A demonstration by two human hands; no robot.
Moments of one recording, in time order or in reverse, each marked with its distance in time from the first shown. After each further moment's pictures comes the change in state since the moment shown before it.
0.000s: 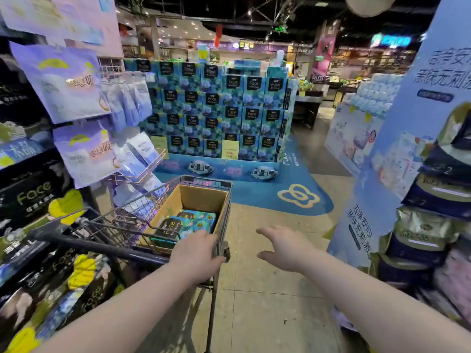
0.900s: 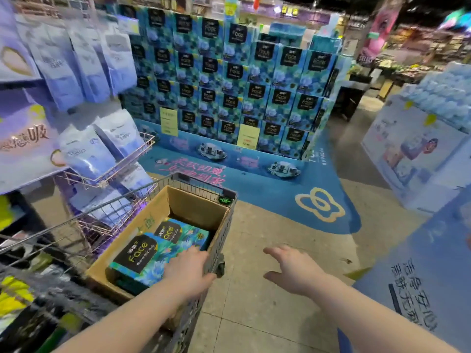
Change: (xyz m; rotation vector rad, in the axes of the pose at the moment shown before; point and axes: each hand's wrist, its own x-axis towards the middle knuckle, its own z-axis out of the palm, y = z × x) left_hand 0.314 -0.034 0.082 -0.135 -0.208 -0.207; right_hand 0.310 0.148 0.011 -0.046 -0.231 -0.052
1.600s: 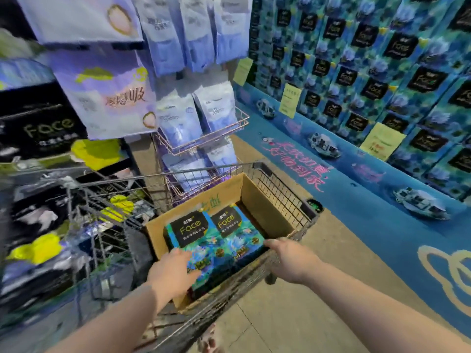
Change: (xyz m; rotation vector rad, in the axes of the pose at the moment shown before) left_hand 0.062 -0.045 0.034 -0.239 -0.018 -0.731; right_hand 0.238 -0.008 -0.031 -0.178 -0.247 -0.575
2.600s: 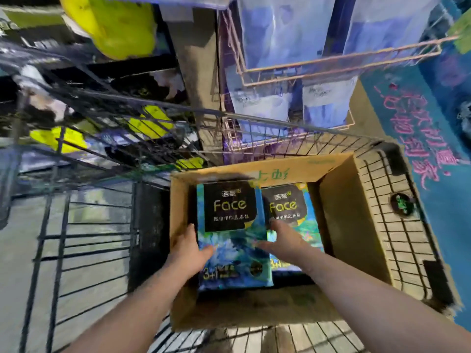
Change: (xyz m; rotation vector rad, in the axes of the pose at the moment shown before) left_hand 0.181 -0.064 0.098 -0.771 -0.167 -0.697; right_hand 0.323 -0.042 0.090 0.273 -0.429 -0.052
